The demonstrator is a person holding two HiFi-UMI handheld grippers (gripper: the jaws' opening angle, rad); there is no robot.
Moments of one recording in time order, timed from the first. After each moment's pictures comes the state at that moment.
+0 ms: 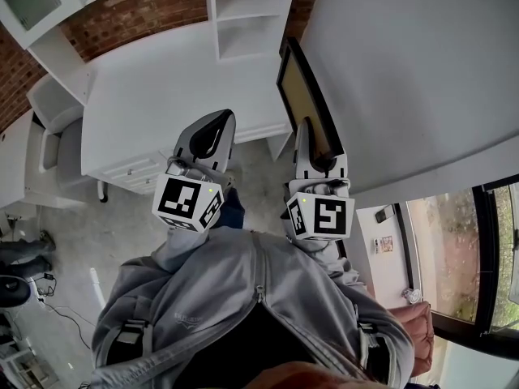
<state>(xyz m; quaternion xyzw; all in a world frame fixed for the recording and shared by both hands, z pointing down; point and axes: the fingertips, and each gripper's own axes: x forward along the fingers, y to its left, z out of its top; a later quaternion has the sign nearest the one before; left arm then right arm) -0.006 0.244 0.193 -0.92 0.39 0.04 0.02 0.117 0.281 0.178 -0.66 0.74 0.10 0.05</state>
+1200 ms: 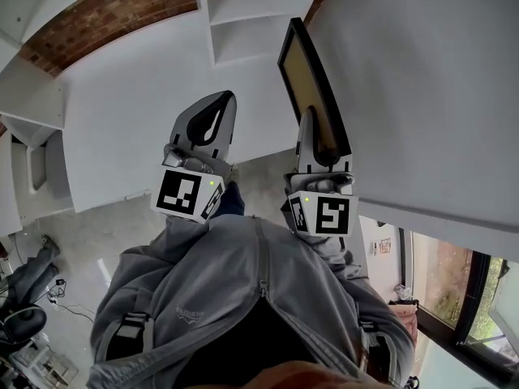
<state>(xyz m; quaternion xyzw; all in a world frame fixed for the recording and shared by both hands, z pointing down) 0.016 -0.005 0.229 -0.92 0.38 0.02 -0.01 0.132 0.041 0.211 -0.67 0.74 0.08 0.03</state>
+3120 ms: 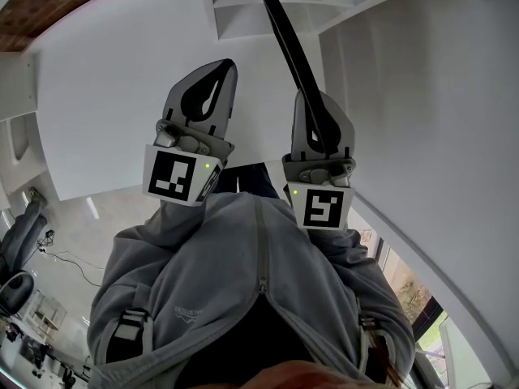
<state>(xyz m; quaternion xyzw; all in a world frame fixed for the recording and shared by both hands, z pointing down) 0.033 -0.176 0.337 -0.90 0.43 0.00 -0.09 0.124 -0.135 0.318 -0.58 0.81 0.08 -0.08</state>
